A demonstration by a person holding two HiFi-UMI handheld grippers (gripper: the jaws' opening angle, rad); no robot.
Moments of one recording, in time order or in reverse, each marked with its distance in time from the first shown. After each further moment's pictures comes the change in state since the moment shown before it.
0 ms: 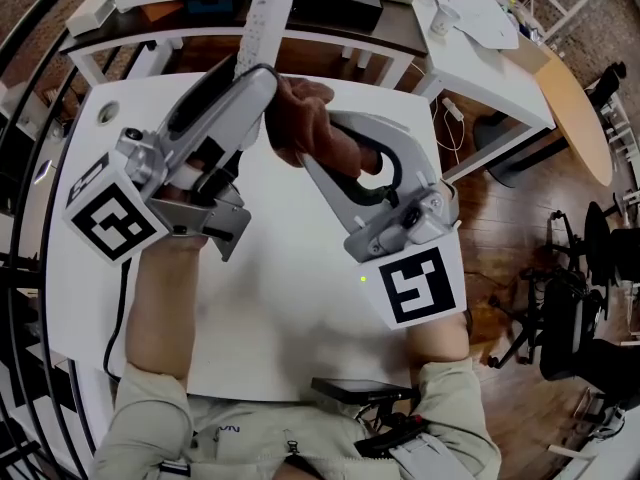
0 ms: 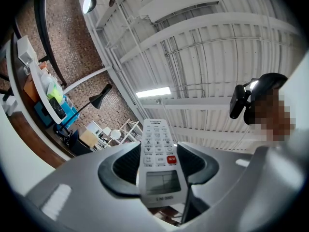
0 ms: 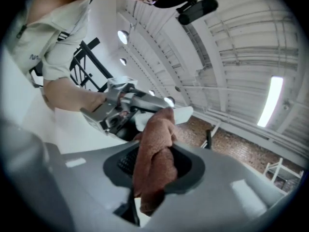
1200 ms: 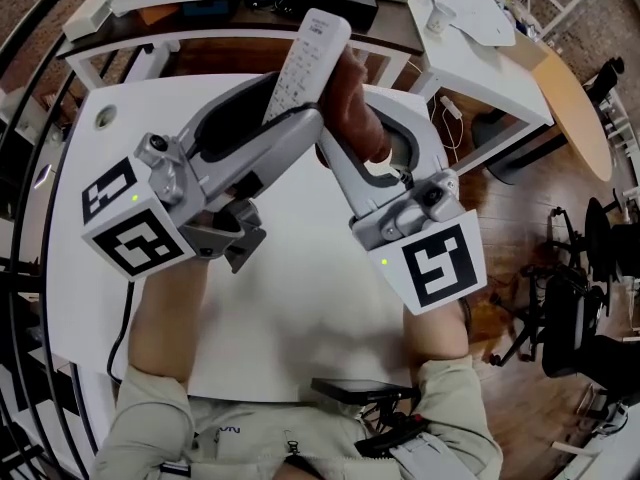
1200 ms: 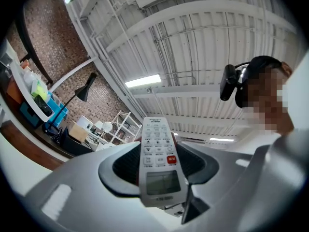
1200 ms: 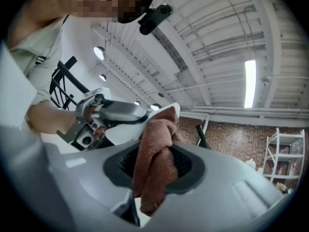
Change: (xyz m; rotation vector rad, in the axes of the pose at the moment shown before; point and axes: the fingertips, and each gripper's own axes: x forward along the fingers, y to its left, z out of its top) left arm 0.017 -0.027 -0.037 0.098 0.154 -0.067; right arm -0.006 -0.039 0.010 0.290 -0.172 -0.138
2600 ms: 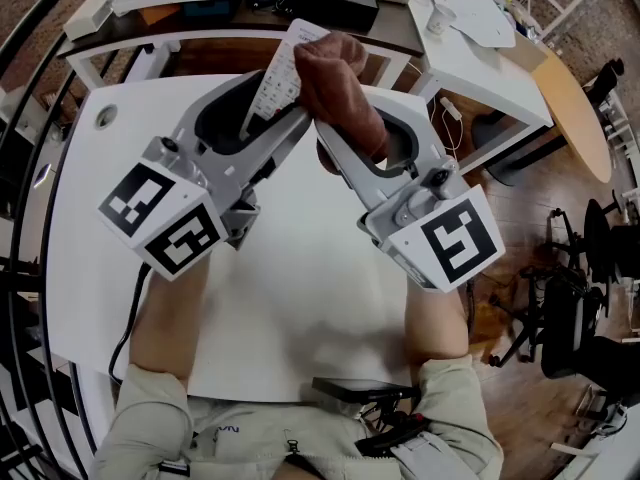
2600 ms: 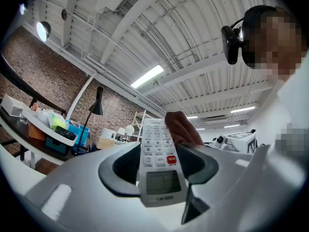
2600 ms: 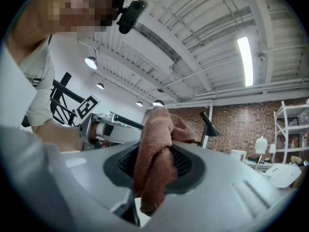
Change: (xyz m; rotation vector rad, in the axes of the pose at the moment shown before) left arm -0.008 0.044 -0.020 0.274 0.104 0.267; right arm 0.001 -0.003 -0.019 0.168 0.052 0.093
